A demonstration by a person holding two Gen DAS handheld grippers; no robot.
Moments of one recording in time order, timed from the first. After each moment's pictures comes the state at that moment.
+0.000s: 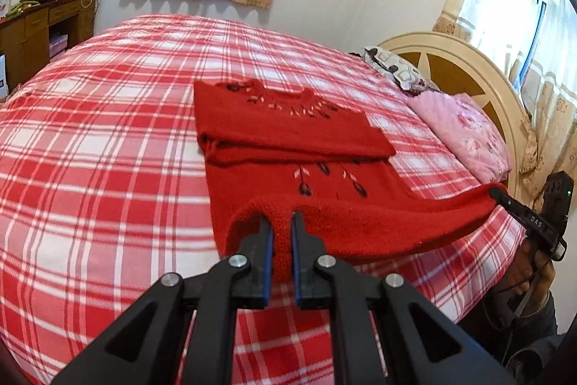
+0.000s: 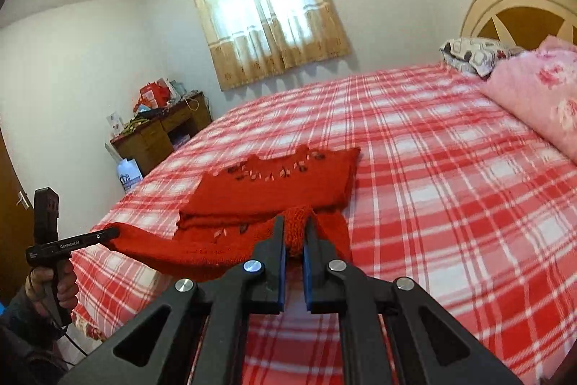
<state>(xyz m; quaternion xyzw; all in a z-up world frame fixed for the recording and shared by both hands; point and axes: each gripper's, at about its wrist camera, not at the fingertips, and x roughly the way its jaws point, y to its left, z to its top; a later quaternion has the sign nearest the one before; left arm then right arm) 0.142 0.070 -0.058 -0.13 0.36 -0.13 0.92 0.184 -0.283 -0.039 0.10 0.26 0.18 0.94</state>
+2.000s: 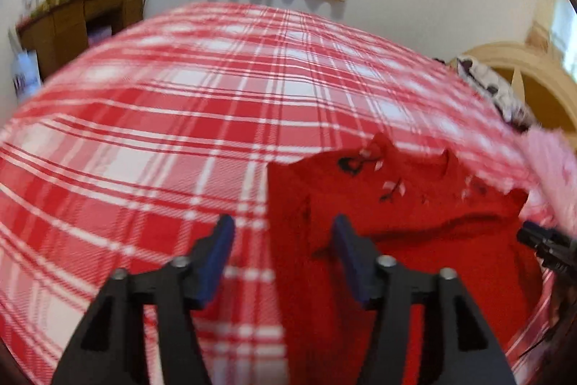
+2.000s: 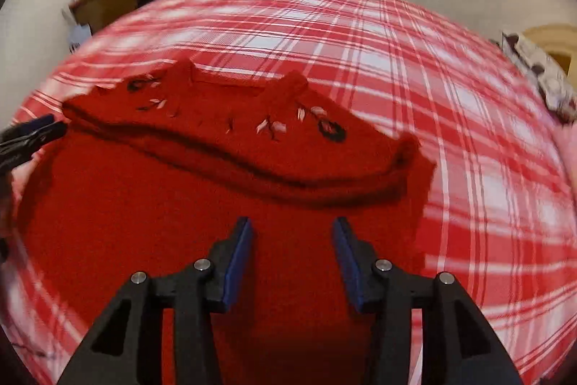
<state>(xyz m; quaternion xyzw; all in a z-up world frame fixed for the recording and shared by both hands) 0.368 0.110 -0.112 -0.10 0.39 0.01 0.92 0.482 -0.138 -0.142 -0.12 0.46 0.15 0.87</state>
